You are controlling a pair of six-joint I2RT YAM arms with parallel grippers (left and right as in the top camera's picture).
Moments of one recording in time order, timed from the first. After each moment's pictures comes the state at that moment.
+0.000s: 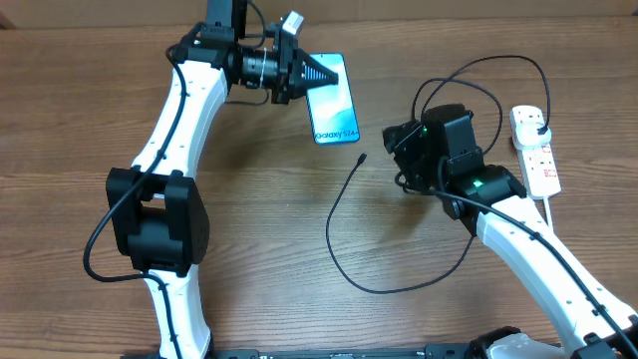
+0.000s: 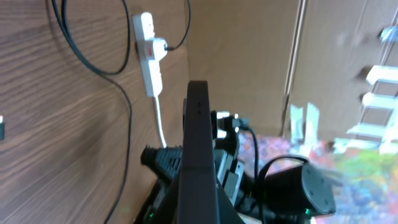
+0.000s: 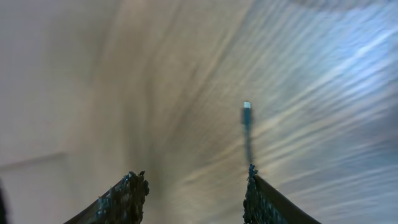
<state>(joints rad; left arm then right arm) -0.17 2.15 1.96 -0.83 1.31 -0.50 0.36 1.39 0.99 -0.41 -0.07 1.19</state>
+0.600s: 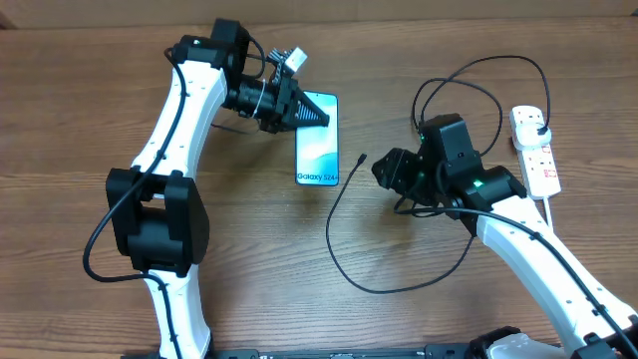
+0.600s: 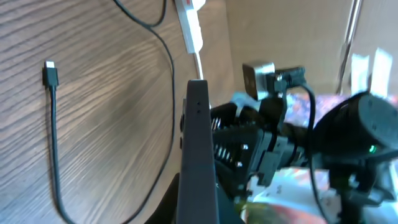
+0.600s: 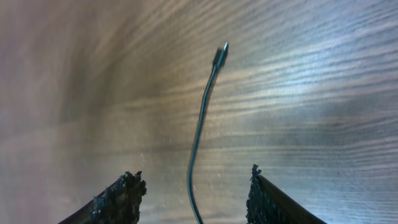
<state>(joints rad) -0.17 2.15 1.96 -1.35 1.17 0.12 0.36 1.39 0.99 -0.59 -0.24 0.72</state>
